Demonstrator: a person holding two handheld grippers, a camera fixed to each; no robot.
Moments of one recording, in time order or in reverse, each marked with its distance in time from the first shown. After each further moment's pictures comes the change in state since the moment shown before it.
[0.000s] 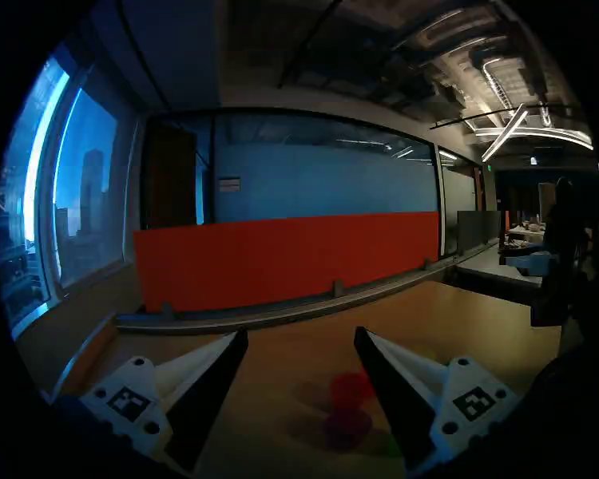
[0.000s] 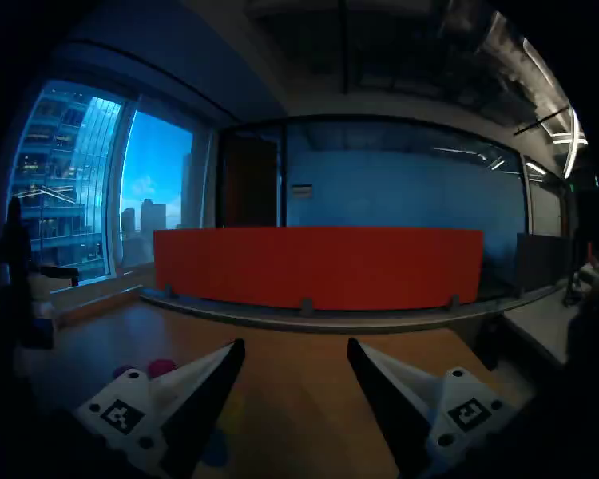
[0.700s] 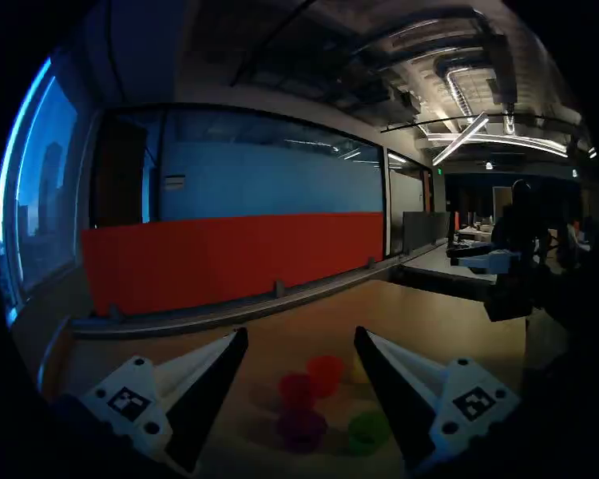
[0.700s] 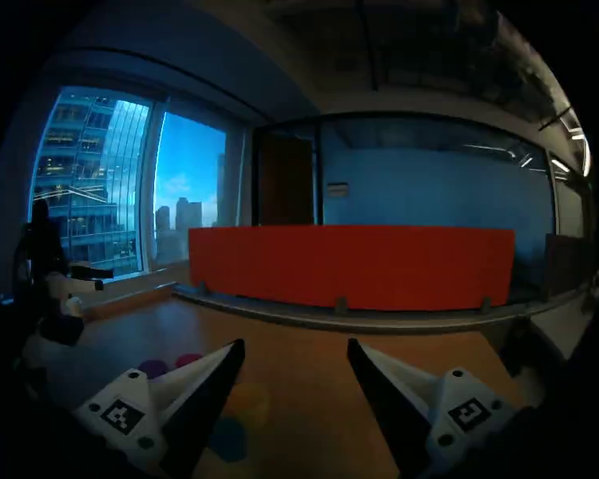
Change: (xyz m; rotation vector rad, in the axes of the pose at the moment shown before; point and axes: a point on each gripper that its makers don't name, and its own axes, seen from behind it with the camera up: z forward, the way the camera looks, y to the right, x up) left arm -0.002 0.053 0.001 -0.259 0.000 -0.006; right arm -0.001 -0.023 -0.003 0.171 -0.012 -0.014
